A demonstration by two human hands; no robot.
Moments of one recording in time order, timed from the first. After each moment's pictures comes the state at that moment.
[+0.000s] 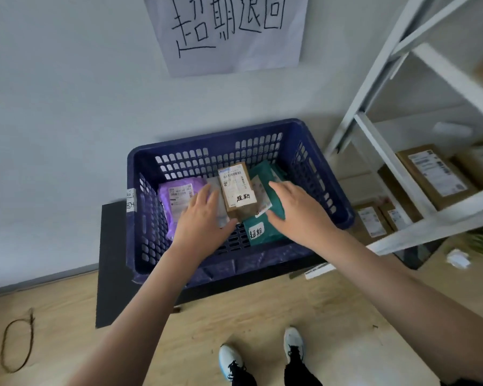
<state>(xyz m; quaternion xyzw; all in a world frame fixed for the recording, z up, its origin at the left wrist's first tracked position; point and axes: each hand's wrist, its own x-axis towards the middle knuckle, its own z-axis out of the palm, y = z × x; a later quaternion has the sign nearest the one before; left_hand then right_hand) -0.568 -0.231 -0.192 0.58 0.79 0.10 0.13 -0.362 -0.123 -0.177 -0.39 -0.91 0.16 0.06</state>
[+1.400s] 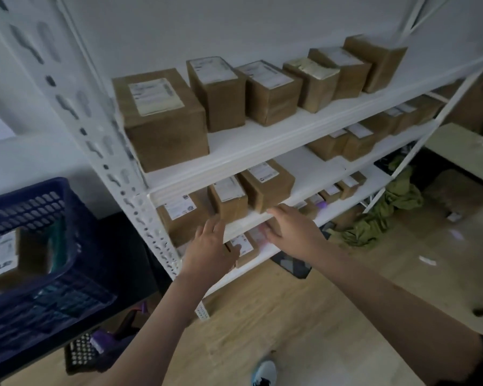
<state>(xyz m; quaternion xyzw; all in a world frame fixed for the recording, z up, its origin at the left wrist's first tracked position) 0.027 -0.057 -0.173 0.69 0.70 0.13 0.14 0.246 0.013 -0.155 -0.53 -0.83 0.14 0.10</state>
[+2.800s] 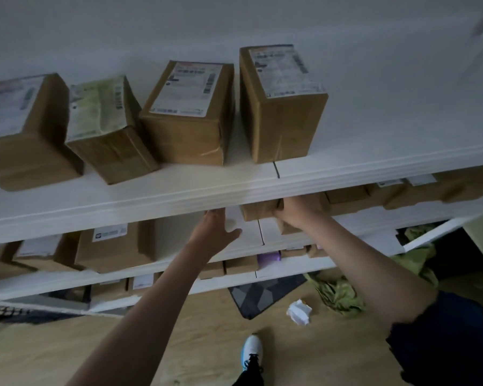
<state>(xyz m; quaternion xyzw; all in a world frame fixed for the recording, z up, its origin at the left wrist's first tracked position) 0.381 0.375 -0.231 0.50 0.82 0.15 0.24 0.565 0.516 -0.198 -0.44 -0.88 0.17 0.05</state>
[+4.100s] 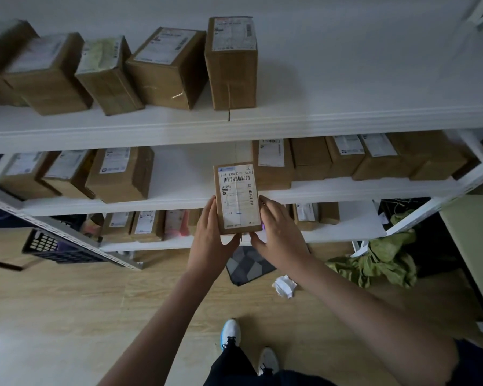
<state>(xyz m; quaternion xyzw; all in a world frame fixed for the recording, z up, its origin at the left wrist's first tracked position) 0.585 0.250 -0.217 0.49 0.79 0.37 0.03 0.729 0.368 -0.207 -0.27 -0.93 0.16 0.18</state>
